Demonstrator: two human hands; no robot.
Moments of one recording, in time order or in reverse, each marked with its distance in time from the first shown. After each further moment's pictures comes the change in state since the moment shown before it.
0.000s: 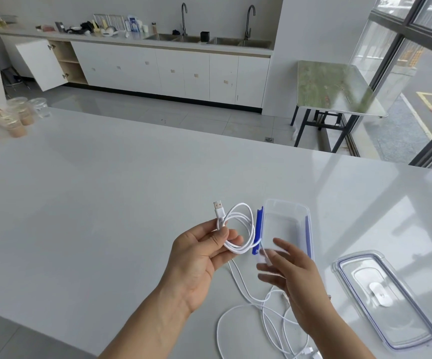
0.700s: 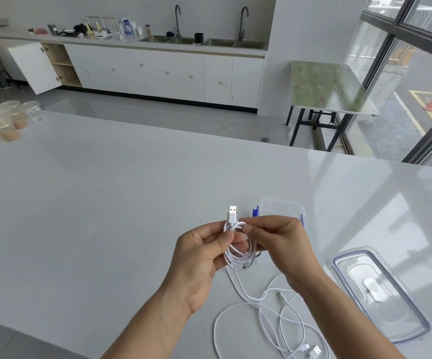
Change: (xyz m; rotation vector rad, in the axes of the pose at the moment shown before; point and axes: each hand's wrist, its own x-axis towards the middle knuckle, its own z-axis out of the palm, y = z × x) left_hand -0.004 -0.003 0.010 0.190 -0.058 0.054; right_hand -0.003 -0.062 0.030 -0.249 -0.218 -0.312
